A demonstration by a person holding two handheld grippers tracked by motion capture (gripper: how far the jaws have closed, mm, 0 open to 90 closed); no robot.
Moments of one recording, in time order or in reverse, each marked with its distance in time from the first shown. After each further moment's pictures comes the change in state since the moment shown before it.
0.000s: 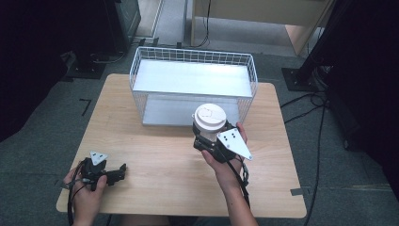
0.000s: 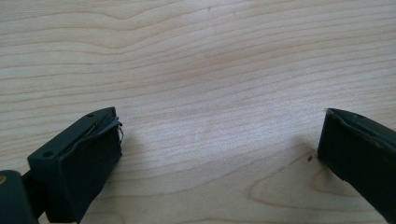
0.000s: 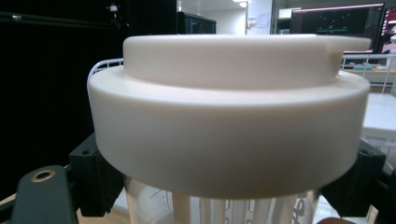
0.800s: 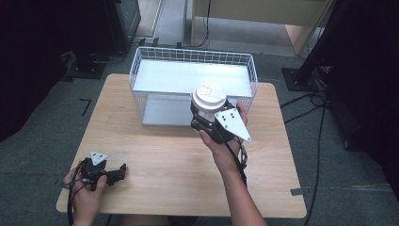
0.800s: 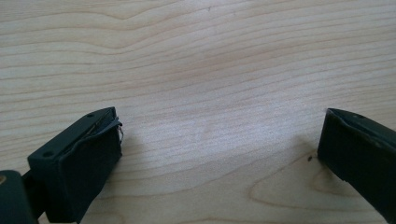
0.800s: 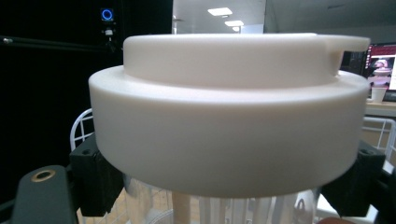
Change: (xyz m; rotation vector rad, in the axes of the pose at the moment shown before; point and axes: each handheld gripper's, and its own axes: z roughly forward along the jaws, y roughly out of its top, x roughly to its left) left arm 0.000 0.000 0.000 -0.003 0.000 -0.004; right arm 0.000 0.045 0.032 -0.089 -0.025 -0.046
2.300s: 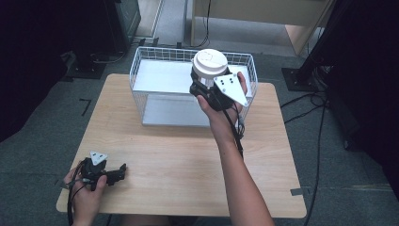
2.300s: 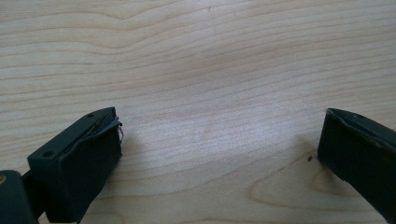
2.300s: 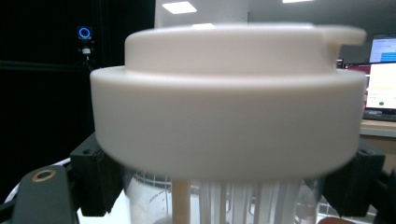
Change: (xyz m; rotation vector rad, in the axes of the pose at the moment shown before) left arm 0.000 0.000 0.000 -0.002 -0.001 -0.004; right arm -0.014 0.041 0.064 -0.058 -0.066 -0.011
